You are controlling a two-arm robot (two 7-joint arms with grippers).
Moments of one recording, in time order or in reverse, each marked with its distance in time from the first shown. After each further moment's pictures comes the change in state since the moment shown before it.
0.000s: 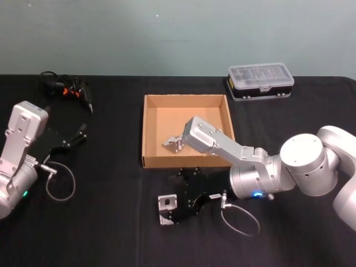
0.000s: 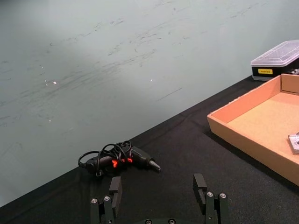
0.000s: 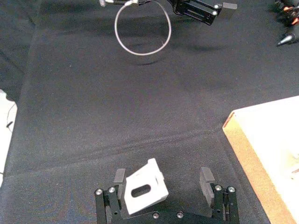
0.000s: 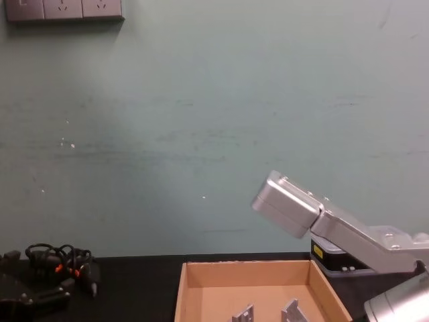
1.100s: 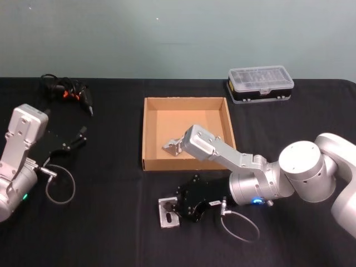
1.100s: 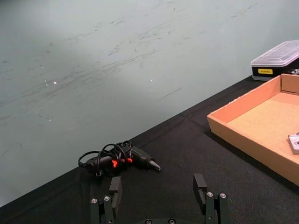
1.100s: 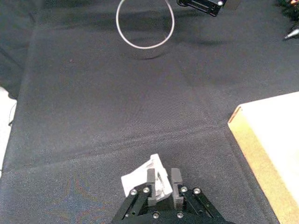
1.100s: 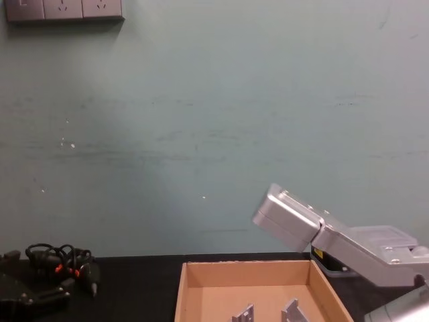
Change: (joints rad) left arm 0.000 0.000 0.000 0.000 0.000 0.000 0.000; right arm 0.000 -0.006 -0.014 0.030 0.001 -0.025 0.003
